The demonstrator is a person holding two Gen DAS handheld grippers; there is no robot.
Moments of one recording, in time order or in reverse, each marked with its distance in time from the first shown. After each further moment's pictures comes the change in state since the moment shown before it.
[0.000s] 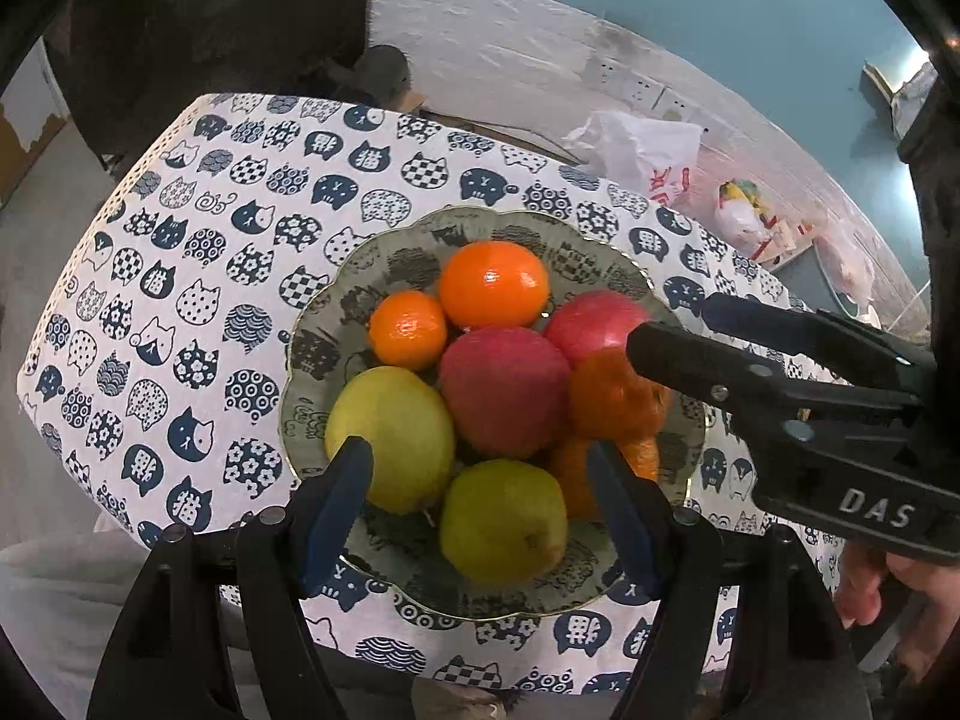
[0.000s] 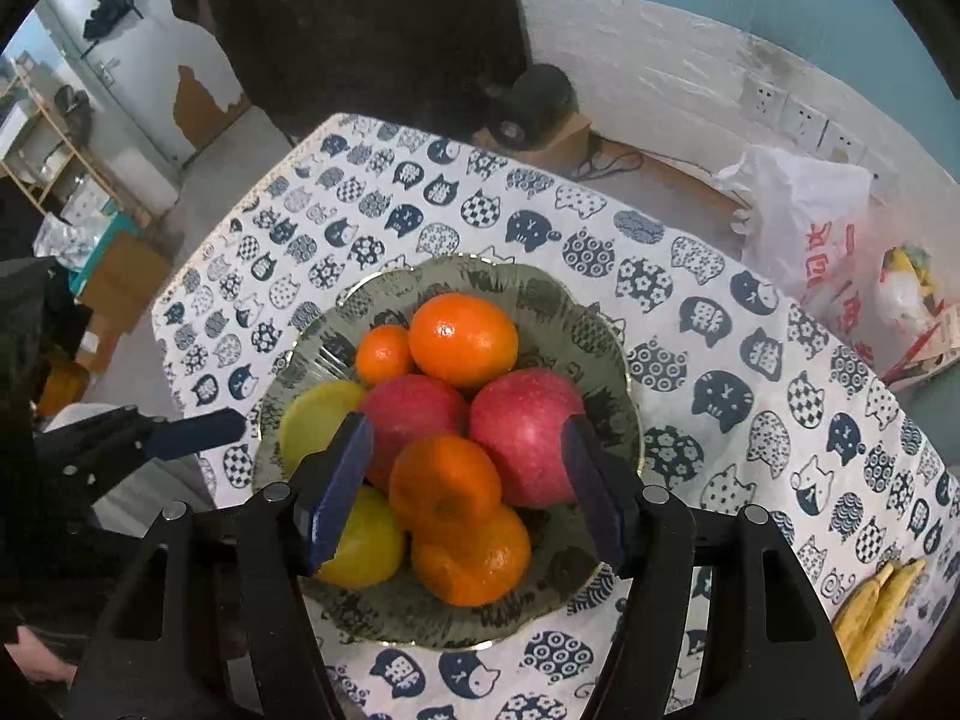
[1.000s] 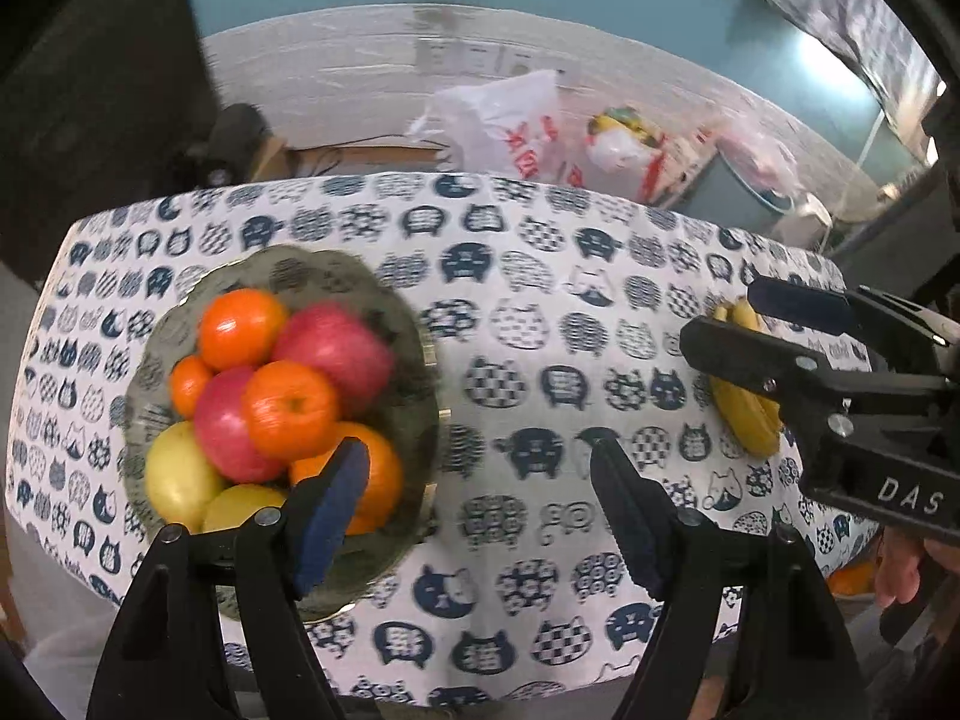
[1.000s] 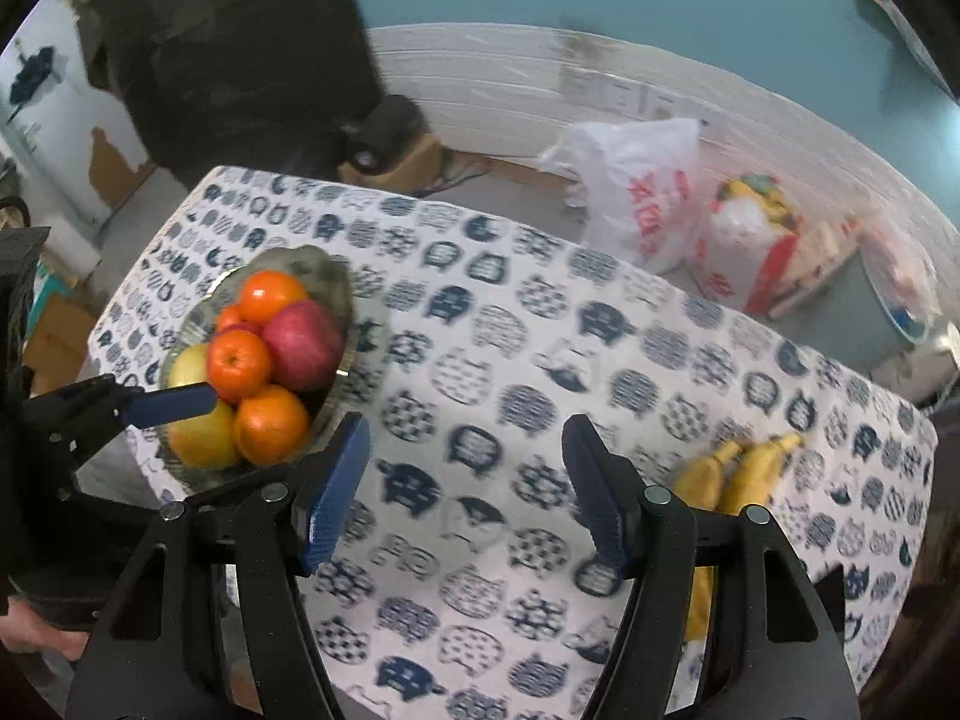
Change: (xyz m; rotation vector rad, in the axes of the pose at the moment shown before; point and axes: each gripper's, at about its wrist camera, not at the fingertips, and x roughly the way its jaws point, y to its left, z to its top) left arm 0.004 -0.158 -0.017 0.290 0.008 -0.039; right arm -0.105 -0.109 -0.082 0.165 -0.073 -0.203
